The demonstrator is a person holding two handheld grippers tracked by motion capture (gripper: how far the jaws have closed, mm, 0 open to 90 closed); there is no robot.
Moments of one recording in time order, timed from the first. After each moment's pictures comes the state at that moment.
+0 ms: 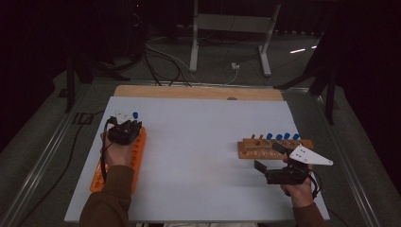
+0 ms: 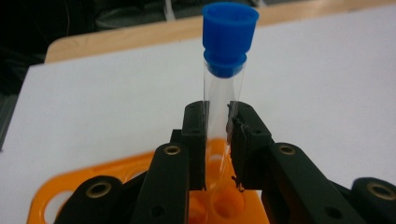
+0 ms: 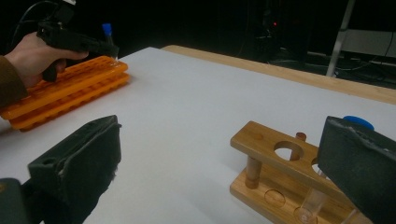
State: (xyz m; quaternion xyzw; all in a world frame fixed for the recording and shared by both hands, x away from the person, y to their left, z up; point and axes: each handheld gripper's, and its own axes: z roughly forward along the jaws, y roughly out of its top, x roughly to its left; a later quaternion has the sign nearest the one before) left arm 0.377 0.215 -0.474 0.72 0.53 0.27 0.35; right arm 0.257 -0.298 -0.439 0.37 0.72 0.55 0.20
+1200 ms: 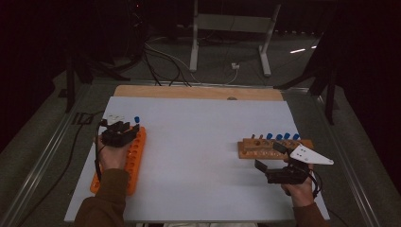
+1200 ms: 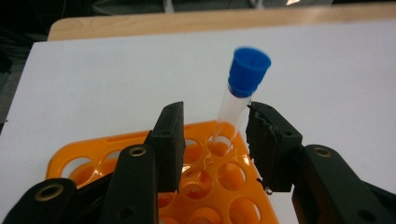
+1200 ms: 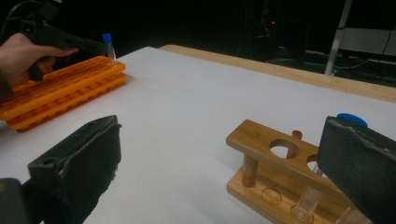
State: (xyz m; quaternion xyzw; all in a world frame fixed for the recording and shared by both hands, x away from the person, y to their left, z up) left arm 0.359 0.236 -0.464 0.68 0.55 0.25 0.41; right arm 0.259 -0.300 -0.439 0.37 0.72 0.55 0.20
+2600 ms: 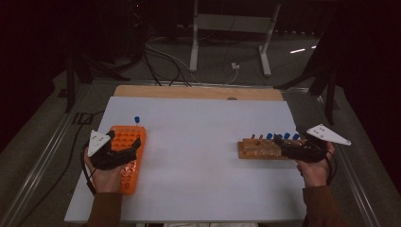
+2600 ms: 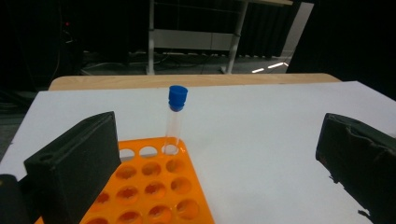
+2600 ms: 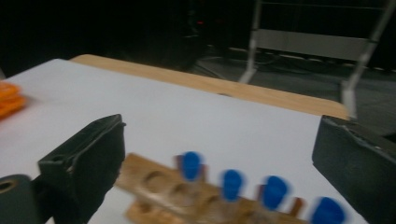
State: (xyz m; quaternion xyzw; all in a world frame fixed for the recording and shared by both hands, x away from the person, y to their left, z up) left arm 0.281 0.231 -0.446 0.64 0.50 0.30 0.50; right arm 0.301 -0.344 -0.407 0.46 0.68 0.48 0.30
